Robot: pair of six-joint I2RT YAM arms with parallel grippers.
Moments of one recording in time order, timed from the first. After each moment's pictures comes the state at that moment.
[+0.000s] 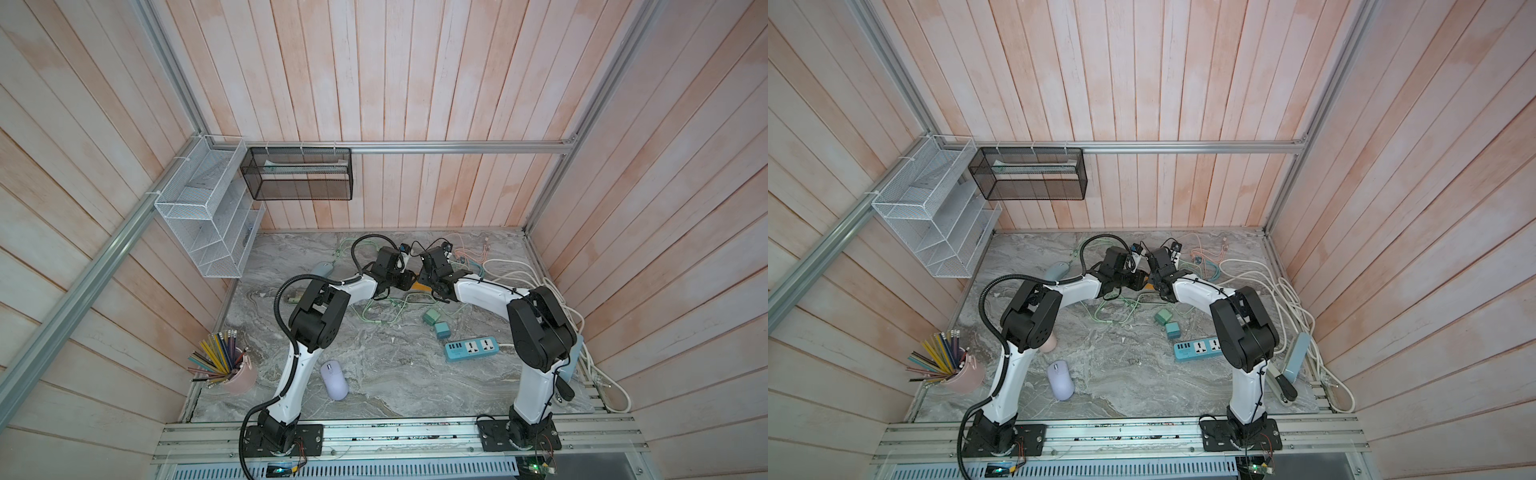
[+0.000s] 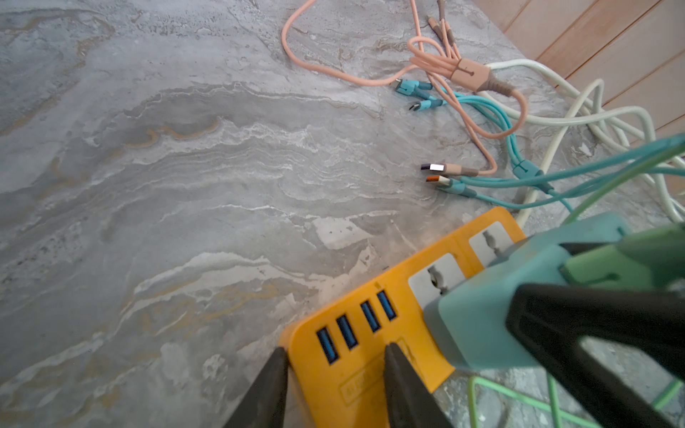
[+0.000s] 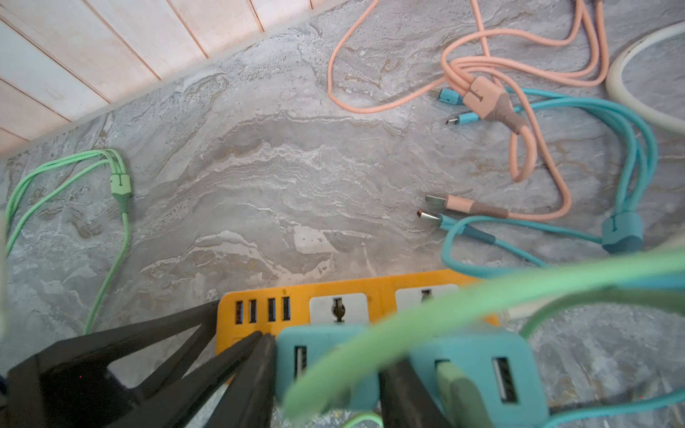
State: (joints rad) left arm -0.56 2.32 1.63 0.04 0.31 -0.15; right arm 0.55 1.91 1.28 -0.19 0.39 0.72
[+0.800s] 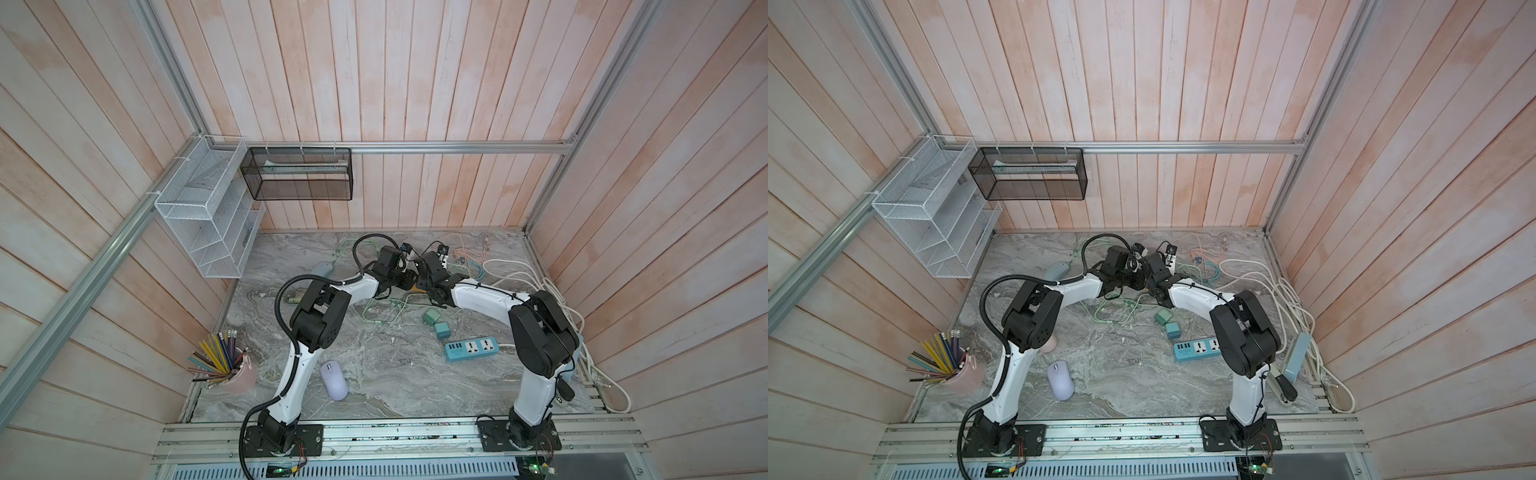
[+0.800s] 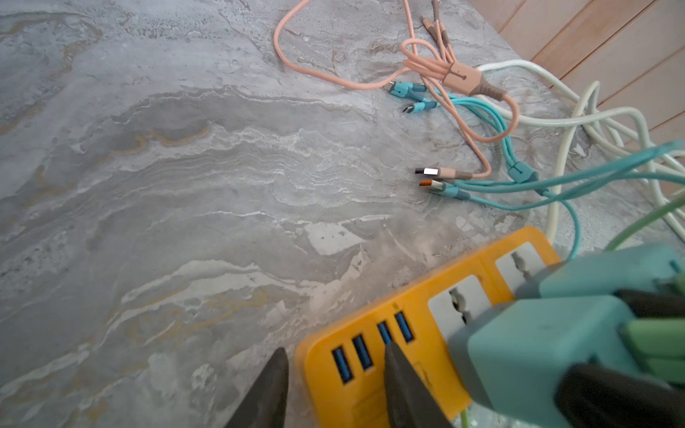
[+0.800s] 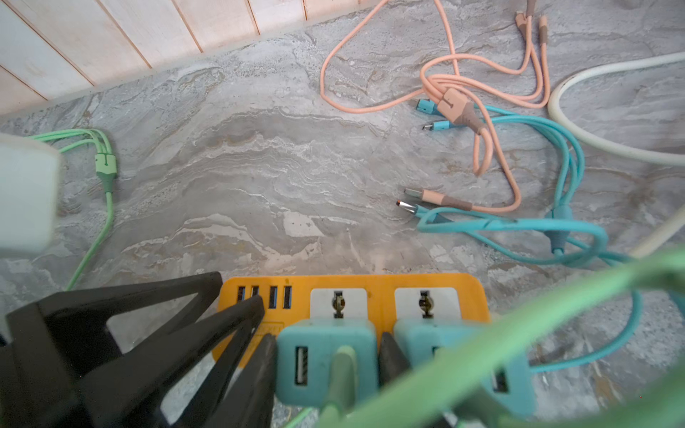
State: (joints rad) left arm -0.56 2.33 1.66 0.02 0.31 -0.15; right arm 0.60 1.86 1.23 -0.22 0.49 0.68
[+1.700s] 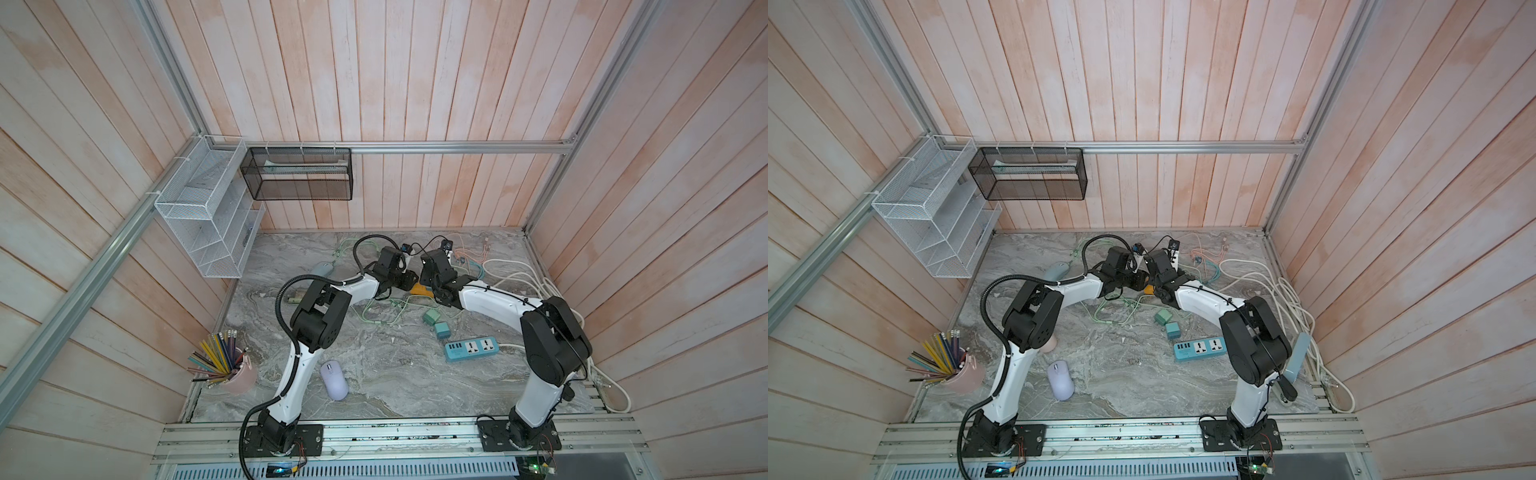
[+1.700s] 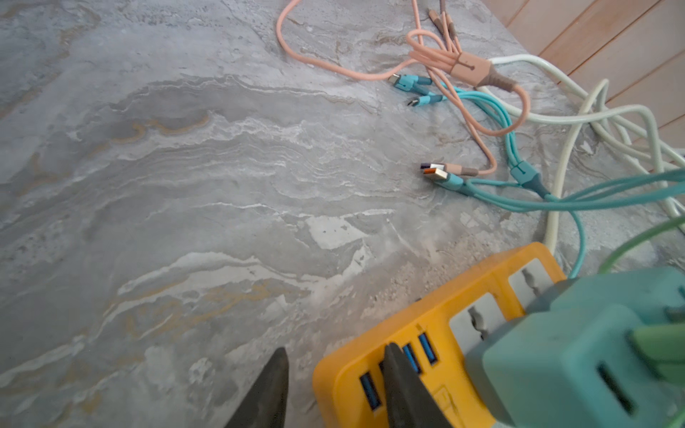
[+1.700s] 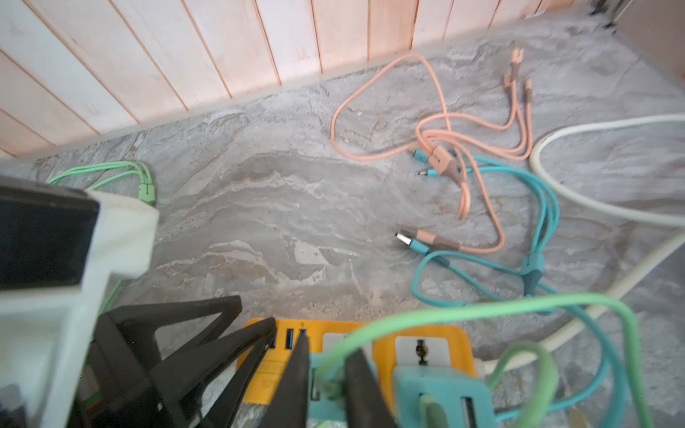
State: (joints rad) left arm -0.57 2.33 1.65 0.01 0.30 -0.16; right arm 0.59 1.81 1.22 -0.13 0.52 0.58
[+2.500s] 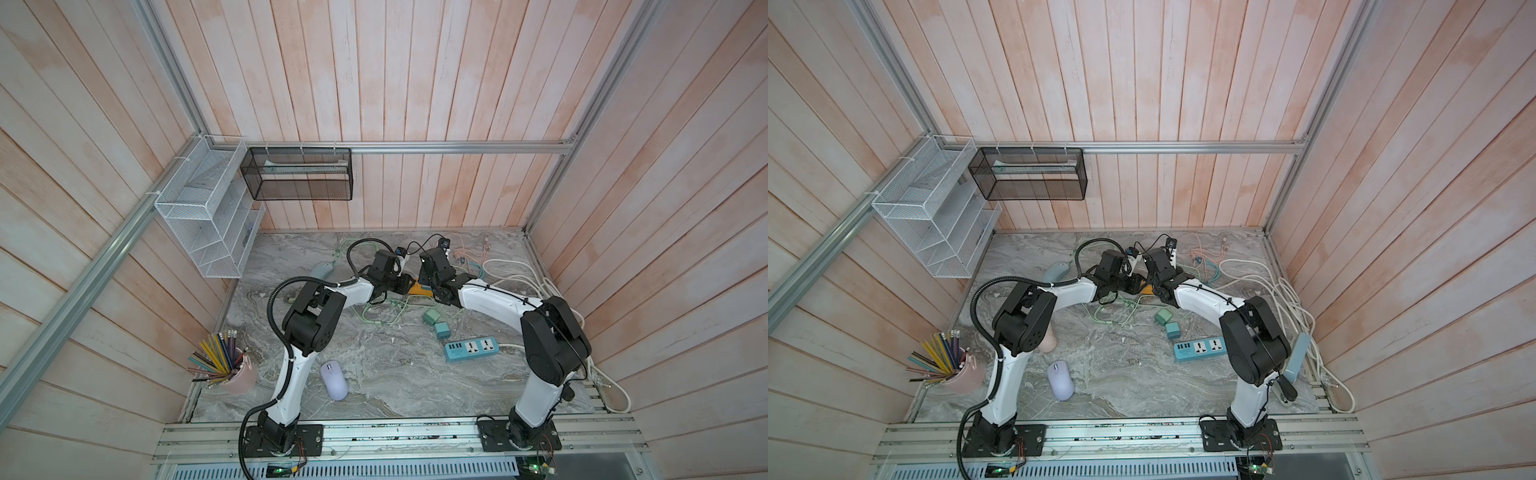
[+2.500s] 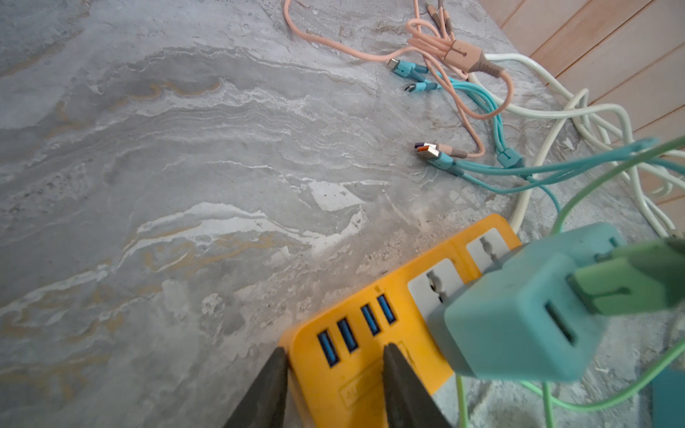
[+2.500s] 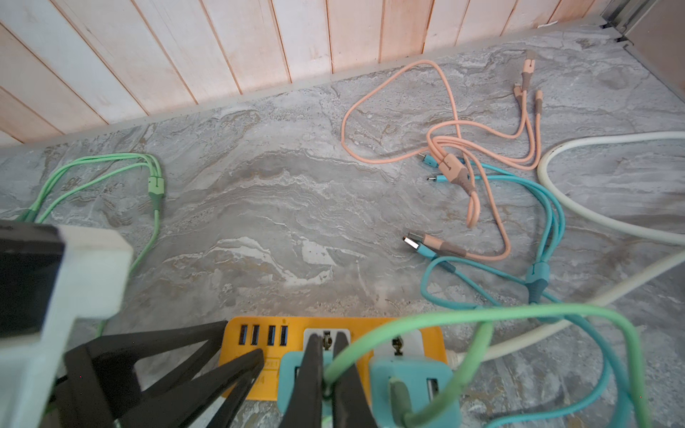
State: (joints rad) left arm -0.56 2.25 1.52 0.06 0.33 -0.20; right arm 0.59 1.79 1.22 -0.16 0.47 0.56
